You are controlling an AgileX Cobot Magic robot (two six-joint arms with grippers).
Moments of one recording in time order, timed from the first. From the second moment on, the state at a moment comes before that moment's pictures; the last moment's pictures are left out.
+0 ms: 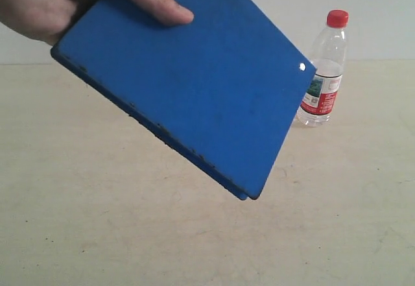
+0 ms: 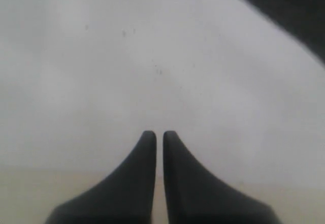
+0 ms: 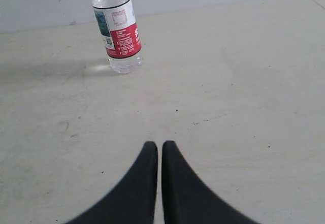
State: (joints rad) left arm 0.06 0.00 -0.12 0.48 0.03 -0.64; right arm 0.01 0.00 0.00 0.04 0.41 0.10
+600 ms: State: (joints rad) left arm 0.01 0.00 0.00 -0.10 0.30 0.06; right arm 0.01 0.00 0.00 0.04 0.40 0.10
